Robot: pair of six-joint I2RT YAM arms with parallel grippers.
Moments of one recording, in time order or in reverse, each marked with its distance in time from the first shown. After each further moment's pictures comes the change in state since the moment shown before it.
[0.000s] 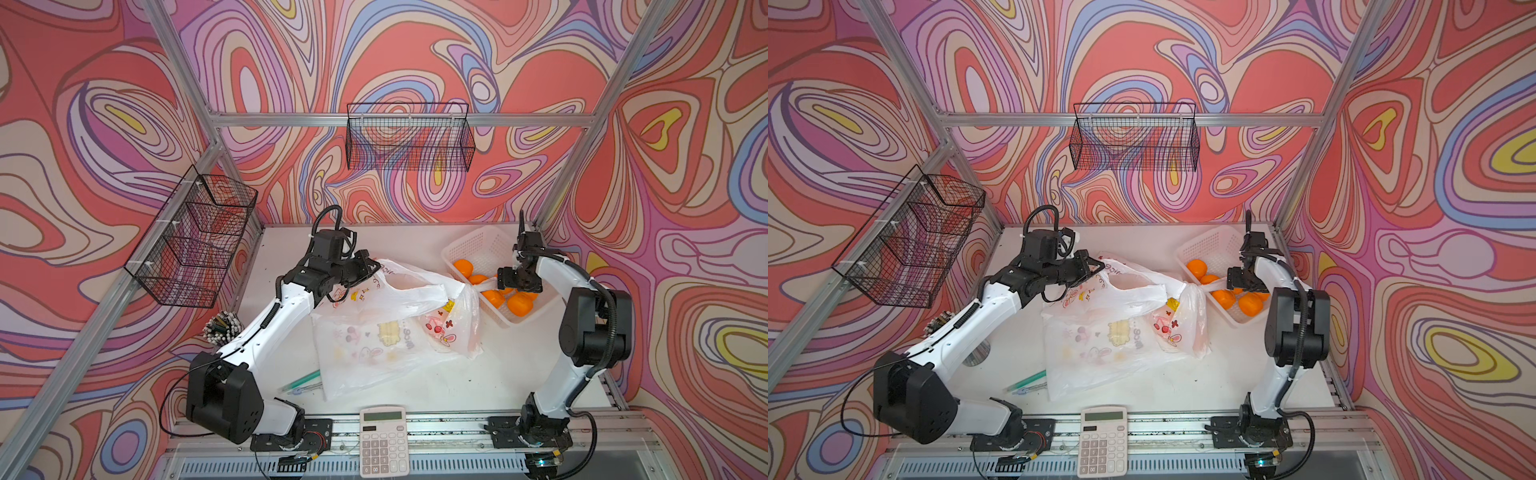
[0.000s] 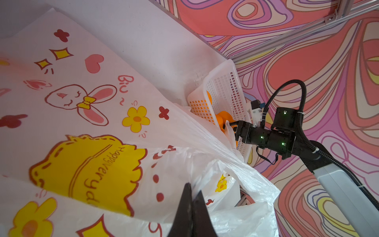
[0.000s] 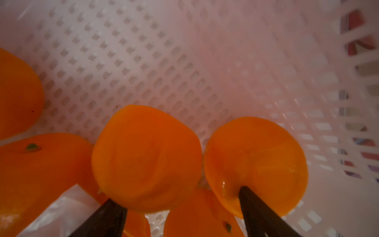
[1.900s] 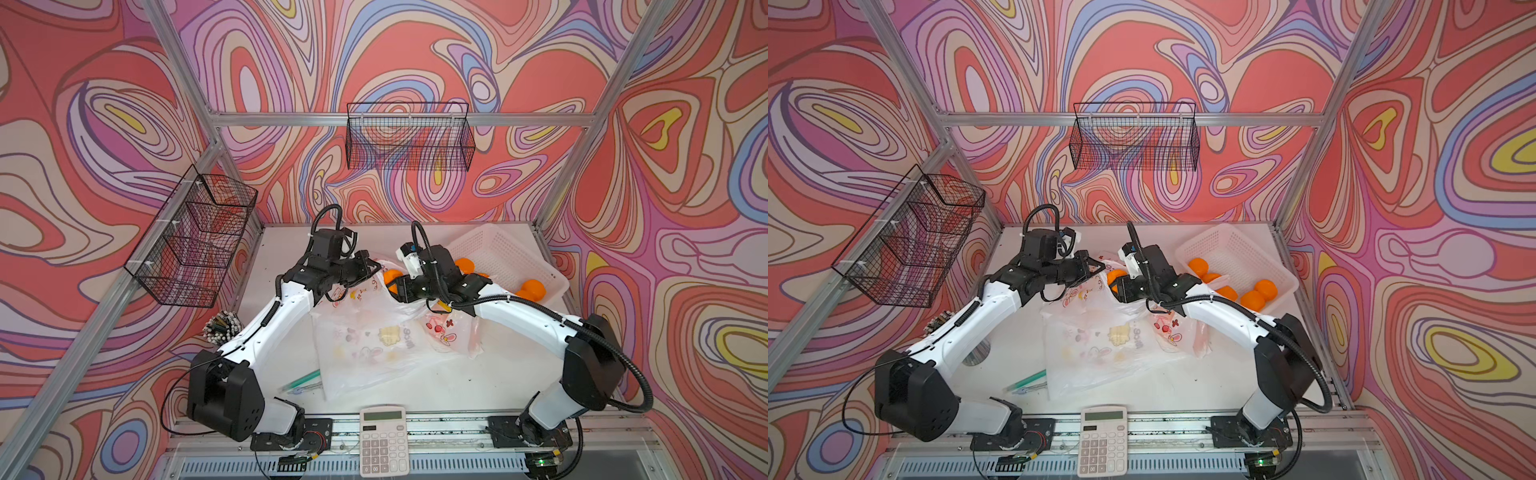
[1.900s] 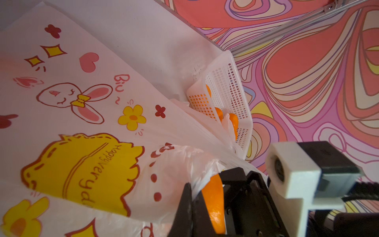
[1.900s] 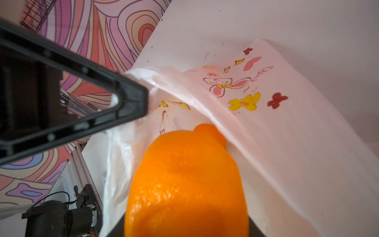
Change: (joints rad) left arm 0.012 0.008 0.003 -0.010 0.044 0.032; right arm 0.811 -0.193 -0.100 0.506 -0.343 0.388
